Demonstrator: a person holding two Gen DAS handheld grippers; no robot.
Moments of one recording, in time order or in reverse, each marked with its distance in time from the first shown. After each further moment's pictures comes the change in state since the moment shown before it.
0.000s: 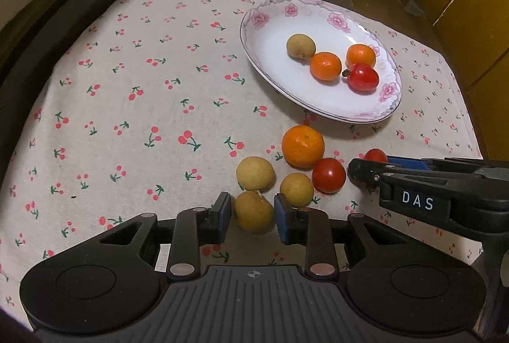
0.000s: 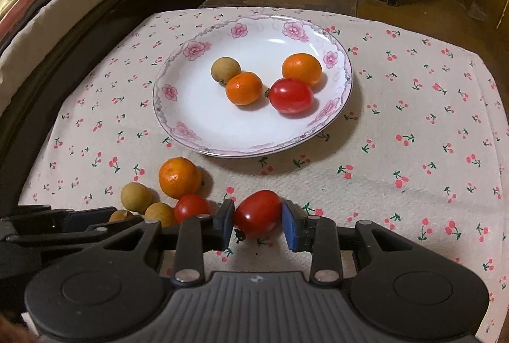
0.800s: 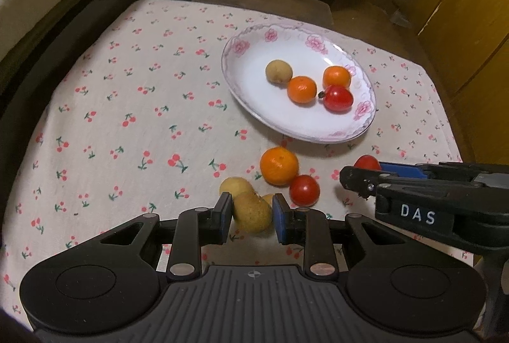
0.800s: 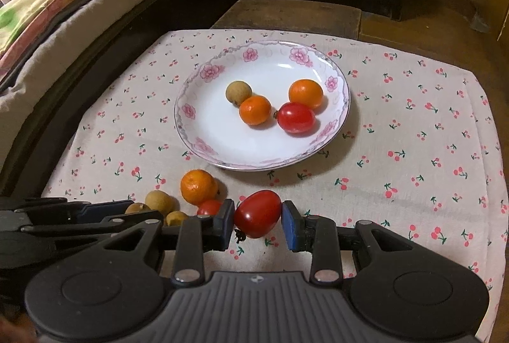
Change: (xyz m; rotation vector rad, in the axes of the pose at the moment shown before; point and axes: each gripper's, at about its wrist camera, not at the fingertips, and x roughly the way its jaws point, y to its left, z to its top) left arm -0.023 -0.011 0.007 0.024 -0.060 -0.031; right arm -0.031 0.004 0.004 -0.010 -0.048 0.024
